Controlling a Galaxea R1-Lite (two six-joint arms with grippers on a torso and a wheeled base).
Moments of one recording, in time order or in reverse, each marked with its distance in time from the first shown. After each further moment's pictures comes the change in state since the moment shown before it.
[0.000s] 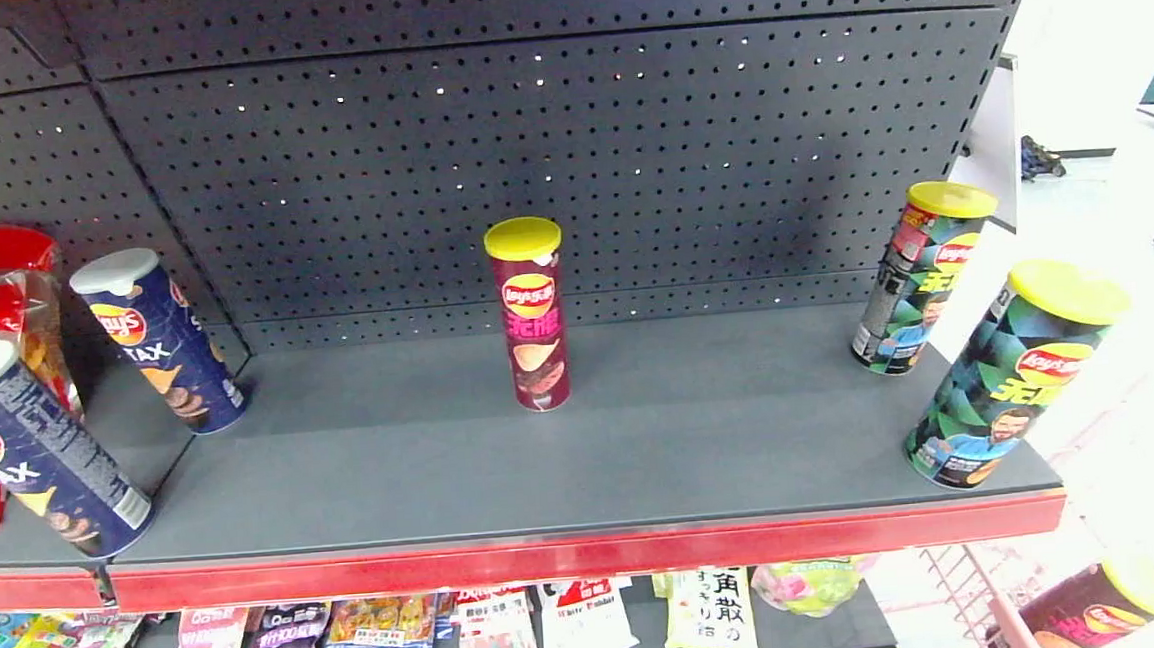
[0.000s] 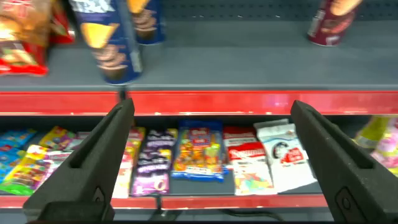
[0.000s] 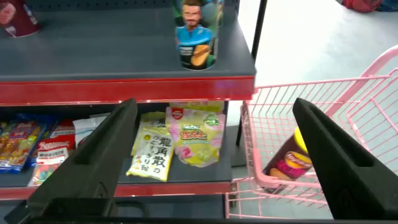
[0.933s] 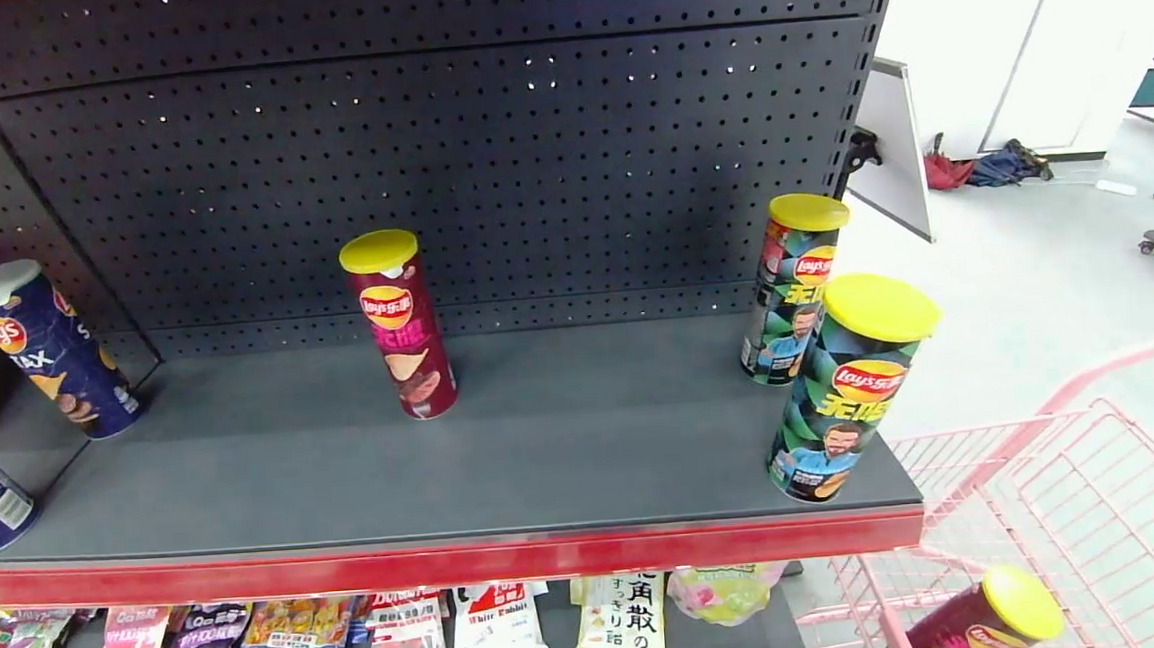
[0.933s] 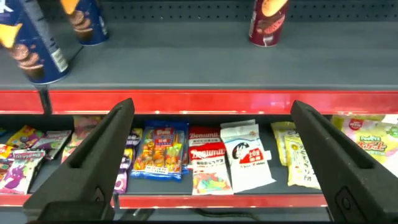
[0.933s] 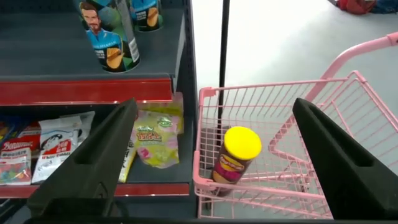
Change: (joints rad) left arm 0.001 0.000 0.000 0.000 0.000 0.000; right arm 0.001 0.000 0.000 0.000 0.004 -0.001
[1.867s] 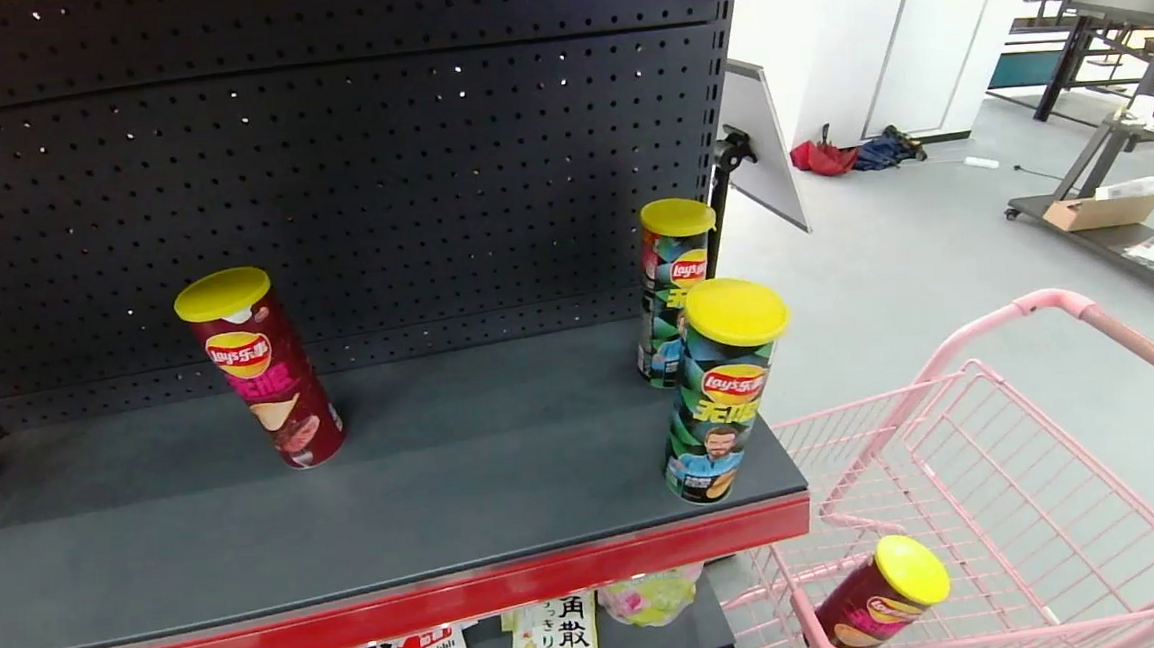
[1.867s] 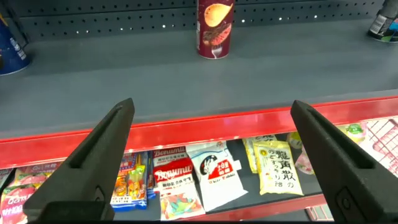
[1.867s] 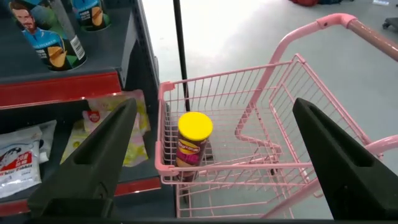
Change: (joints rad) left arm -0.001 0.000 0.000 0.000 0.000 0.000; right arm -0.001 0.000 0.000 0.000 -0.001 0.002
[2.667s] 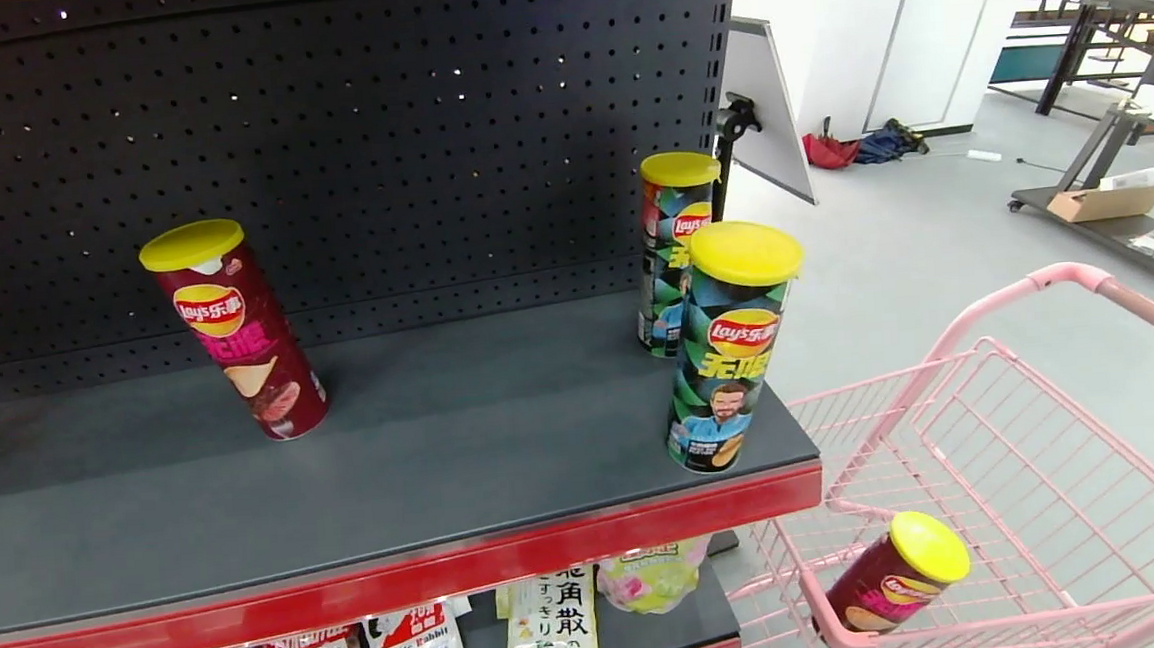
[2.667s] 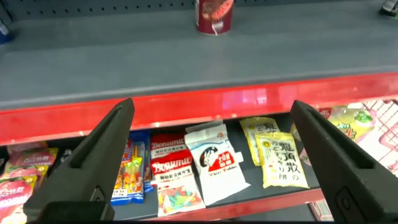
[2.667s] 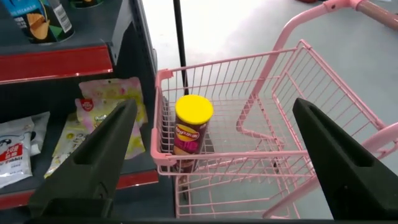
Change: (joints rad) left arm 0.000 0.000 0.000 0.000 0.000 0.000; right arm 0.000 0.000 0.000 0.000 0.000 0.001
